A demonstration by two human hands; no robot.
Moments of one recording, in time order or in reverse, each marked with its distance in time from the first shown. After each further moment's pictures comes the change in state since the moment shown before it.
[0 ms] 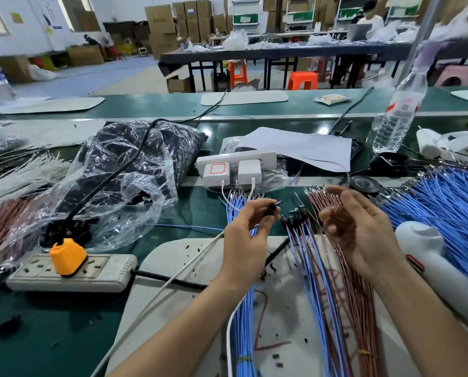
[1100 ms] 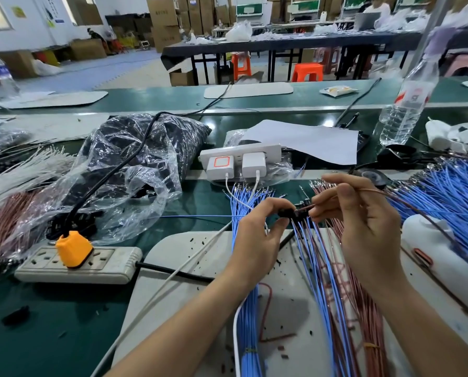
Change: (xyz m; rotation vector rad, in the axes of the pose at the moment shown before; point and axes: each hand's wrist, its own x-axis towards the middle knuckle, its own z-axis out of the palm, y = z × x) left_hand -0.002 0.005 0.000 0.260 -0.145 0.060; right_hand -0.023 0.007 0.030 -0.562 -0.009 -0.661
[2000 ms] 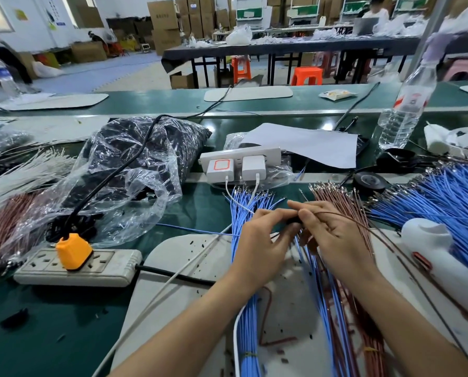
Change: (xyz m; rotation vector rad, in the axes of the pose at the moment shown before) left_hand -0.001 0.003 0.001 0.121 -0.003 0.155; right_hand -0.004 0.025 0.009 -0.065 -0.228 0.275
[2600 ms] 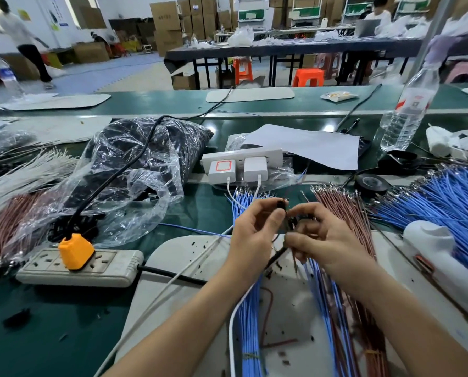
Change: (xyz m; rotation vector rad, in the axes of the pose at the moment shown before) left_hand 0.005 -0.006 -0.005 -0.479 0.118 -0.252; right_hand -0.002 -0.006 -0.001 0.333 -0.232 0.277
